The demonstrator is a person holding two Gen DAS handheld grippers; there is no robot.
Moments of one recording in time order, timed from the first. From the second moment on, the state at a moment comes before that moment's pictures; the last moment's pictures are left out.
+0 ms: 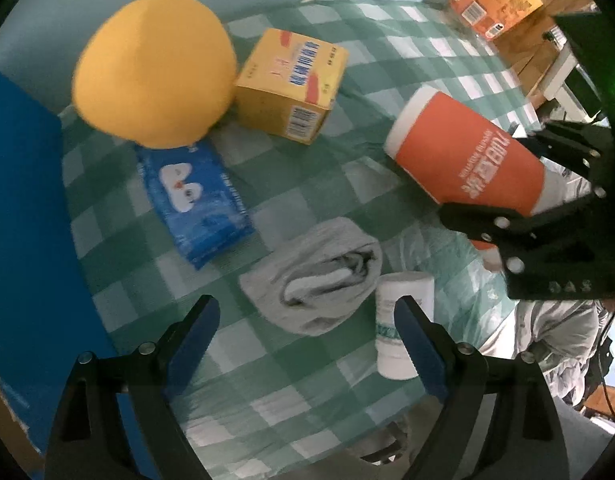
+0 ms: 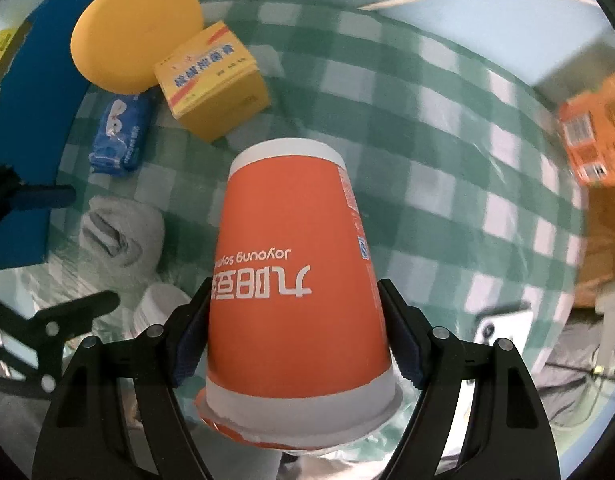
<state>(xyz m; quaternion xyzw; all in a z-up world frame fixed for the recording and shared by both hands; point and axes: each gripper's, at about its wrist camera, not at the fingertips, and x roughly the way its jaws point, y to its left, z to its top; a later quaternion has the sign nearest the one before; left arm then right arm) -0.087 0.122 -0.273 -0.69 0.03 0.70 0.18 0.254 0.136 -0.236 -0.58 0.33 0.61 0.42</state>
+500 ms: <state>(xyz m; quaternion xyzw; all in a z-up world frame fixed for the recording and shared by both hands) -0.094 0.131 -0.301 -0.70 0.03 0.69 0.16 0.286 0.106 -0.237 -0.55 0.36 0.60 0.46</state>
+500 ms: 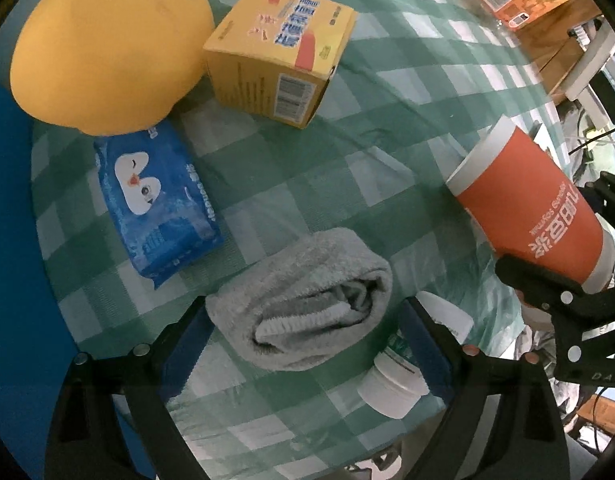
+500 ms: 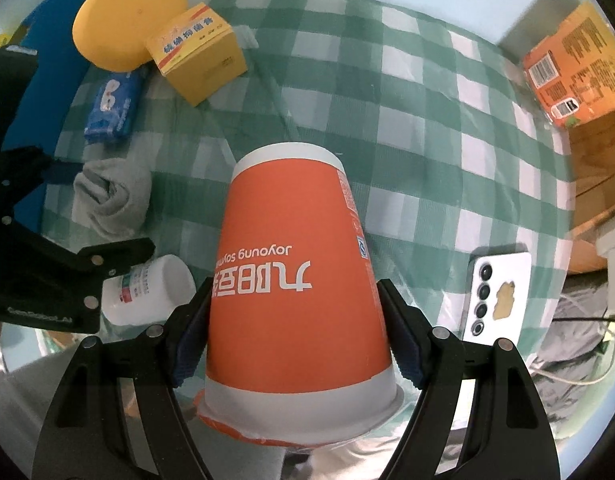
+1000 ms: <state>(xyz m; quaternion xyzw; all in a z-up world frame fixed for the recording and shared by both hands) -0.069 0.112 -0.270 -0.68 0.04 0.72 0.17 0.297 0.092 -0.224 -0.51 0.36 0.61 0.48</state>
